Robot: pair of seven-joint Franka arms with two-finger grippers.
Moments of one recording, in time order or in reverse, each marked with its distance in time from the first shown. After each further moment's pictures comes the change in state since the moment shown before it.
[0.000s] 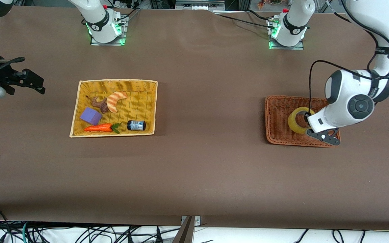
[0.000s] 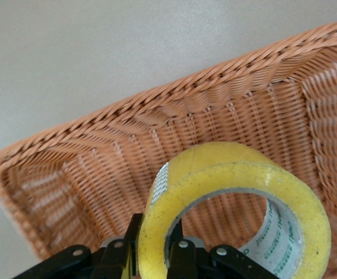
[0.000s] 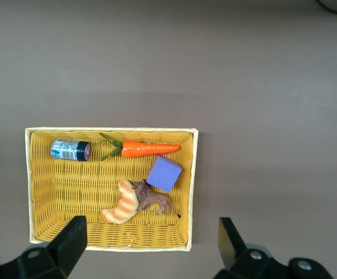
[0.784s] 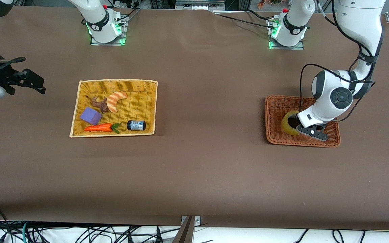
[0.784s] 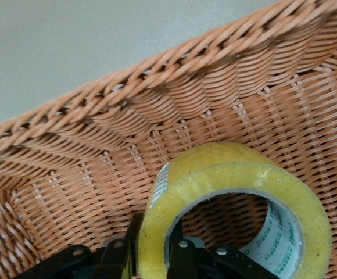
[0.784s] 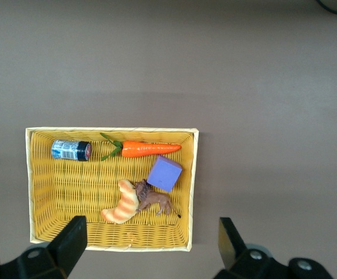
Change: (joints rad) left arm 0.001 0.031 0.003 -0.176 -0.003 0.323 0.000; right arm 0.001 0.000 0.001 0.000 0.000 0.000 0.000
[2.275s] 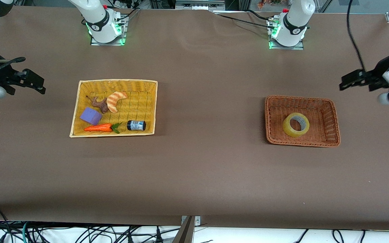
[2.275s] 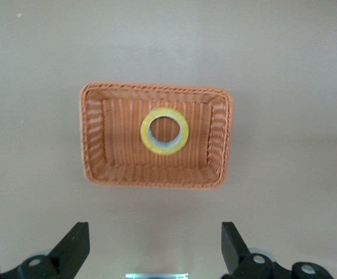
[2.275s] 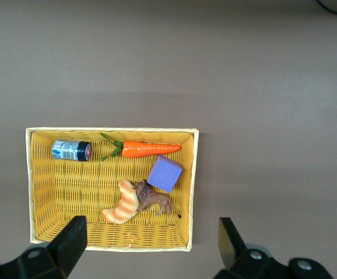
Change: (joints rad) left arm 0.039 -0.273 0.000 0.768 -0.129 -1.161 -0.335; right arm 0.000 0.000 0.000 0.001 0.000 0.000 0.000
